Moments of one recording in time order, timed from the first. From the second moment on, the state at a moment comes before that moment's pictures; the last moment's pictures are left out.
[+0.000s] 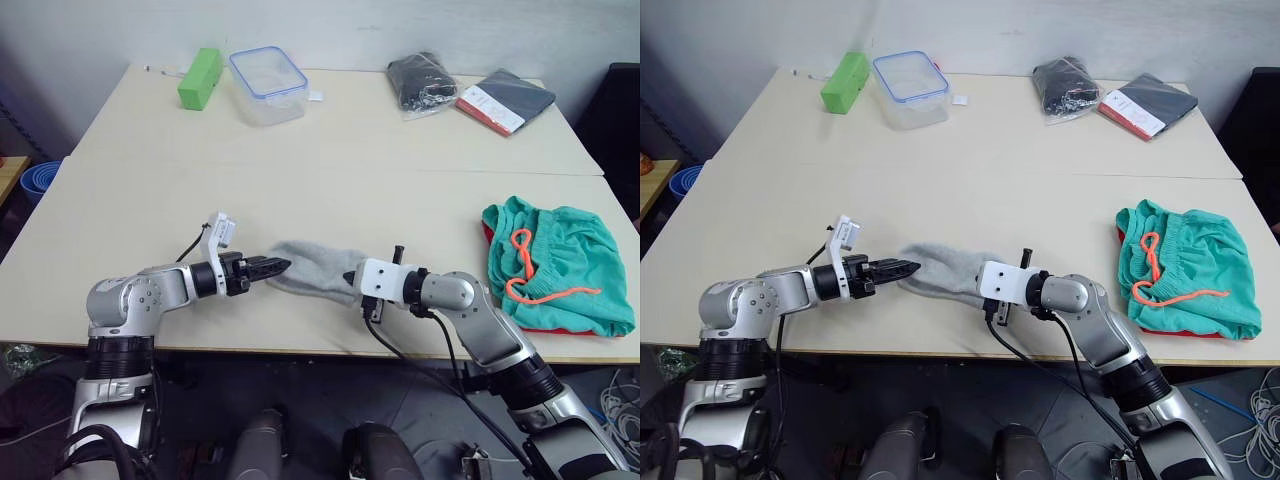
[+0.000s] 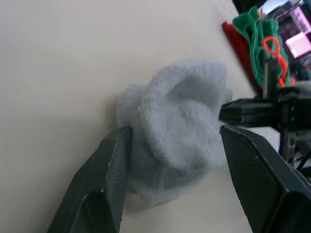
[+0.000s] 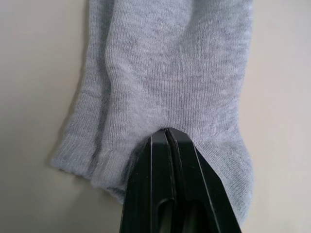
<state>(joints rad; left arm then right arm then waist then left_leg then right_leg) -0.55 0.45 0.21 0.08 -0.72 1.17 -0.59 -0.47 -0.51 0.35 -0.03 -0.21 0.14 0.80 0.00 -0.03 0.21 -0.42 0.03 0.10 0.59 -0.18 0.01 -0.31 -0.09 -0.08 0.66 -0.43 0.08</state>
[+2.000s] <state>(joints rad) -0.72 0.06 0.45 0.24 -0.83 1.35 -0.21 -0.43 -0.51 0.34 -0.07 -0.22 0.17 0.78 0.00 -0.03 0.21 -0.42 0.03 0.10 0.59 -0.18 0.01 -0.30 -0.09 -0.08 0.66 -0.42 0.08</state>
